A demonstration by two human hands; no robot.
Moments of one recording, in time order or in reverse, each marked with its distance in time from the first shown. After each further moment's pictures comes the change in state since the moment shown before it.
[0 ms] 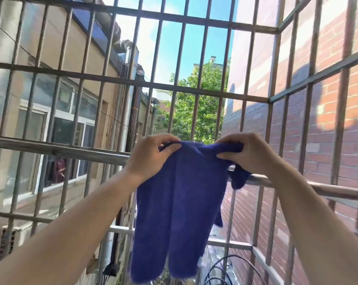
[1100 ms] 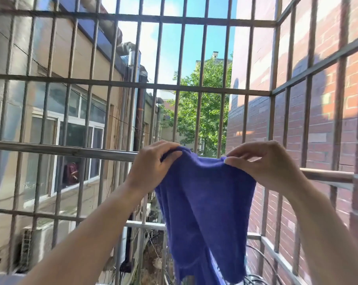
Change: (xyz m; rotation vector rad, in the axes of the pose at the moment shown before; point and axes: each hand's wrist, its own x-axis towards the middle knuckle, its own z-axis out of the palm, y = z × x) left_hand -0.042 0.012 -0.015 0.119 0.043 0.177; right_hand -0.067 -0.038 -0.007 0.158 0.153 0.018
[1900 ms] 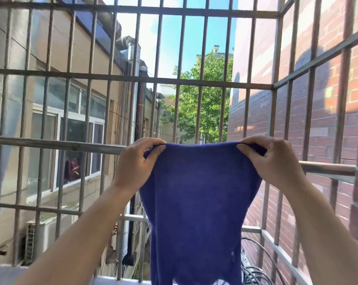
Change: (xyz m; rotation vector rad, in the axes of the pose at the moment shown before) left_hand -0.017 -0.016 -0.011 -0.032 0.159 -0.122; right_hand -0.004 0.019 0.005 -0.169 0.167 0.068
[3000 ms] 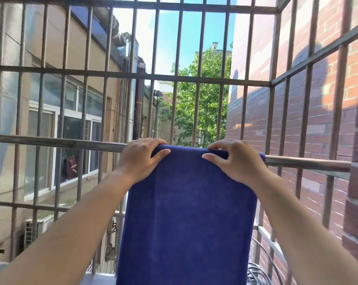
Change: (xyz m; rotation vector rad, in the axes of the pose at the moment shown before) left_hand 0.015 -0.014 0.010 0.441 -0.394 0.018; right_hand 0.010 -0.001 0.042 -0.200 -0.295 -0.110
